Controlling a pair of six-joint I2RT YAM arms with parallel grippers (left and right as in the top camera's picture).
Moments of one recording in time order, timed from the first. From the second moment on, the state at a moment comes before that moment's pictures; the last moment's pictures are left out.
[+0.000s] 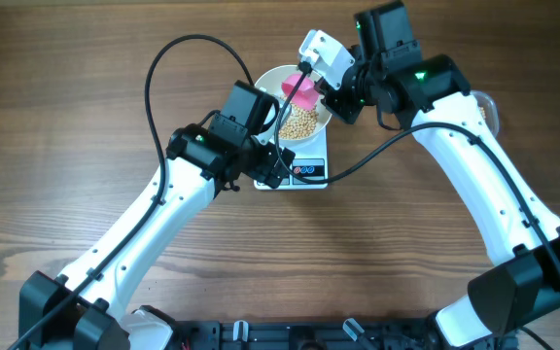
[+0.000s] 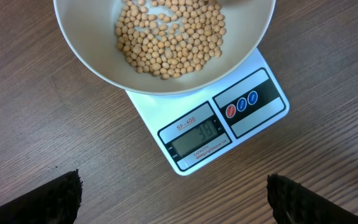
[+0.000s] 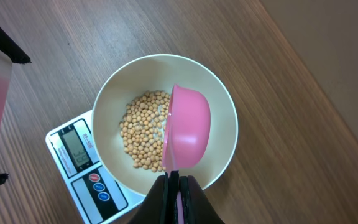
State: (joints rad) left arm -0.53 1.51 1.23 -0.80 -0.03 0.05; right arm 0.39 1.72 1.63 -0.83 -0.27 -0.62
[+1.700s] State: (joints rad) left arm -0.30 1.22 1.23 -1.02 0.22 0.19; right arm 0.39 1.72 1.63 -0.88 -0.27 -0.61
